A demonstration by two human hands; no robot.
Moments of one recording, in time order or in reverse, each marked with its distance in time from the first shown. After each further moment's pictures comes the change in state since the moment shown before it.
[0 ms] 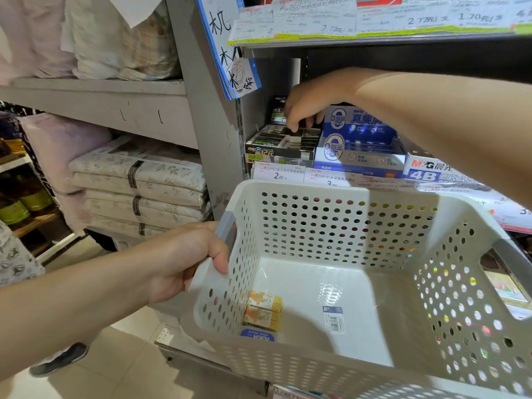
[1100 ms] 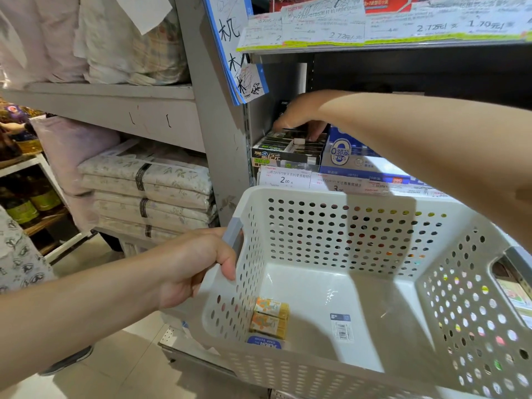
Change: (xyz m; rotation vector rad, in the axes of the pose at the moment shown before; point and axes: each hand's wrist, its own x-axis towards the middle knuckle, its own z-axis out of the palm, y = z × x) left_hand -0.003 0.000 0.004 -0.032 0.042 -0.021; right_hand 0.029 -0.019 0.021 0.175 0.064 0.303
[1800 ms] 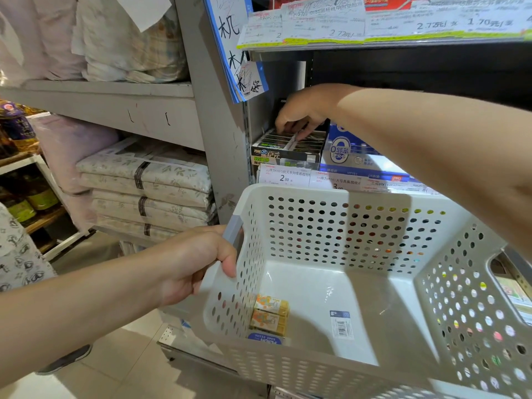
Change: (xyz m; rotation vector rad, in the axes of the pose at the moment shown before) left_hand 0.003 -0.004 -0.004 -0.017 -0.048 0.033; right_hand 0.007 -0.005 0.002 0.277 -0.107 0.011
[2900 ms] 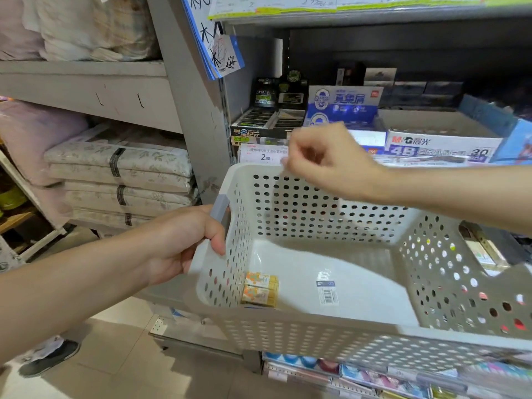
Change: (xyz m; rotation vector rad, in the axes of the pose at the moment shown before) left_hand -0.002 0.002 0.006 0.023 -0.024 -0.016; right_hand -0.171 0.075 0.061 0.031 0.366 -0.742
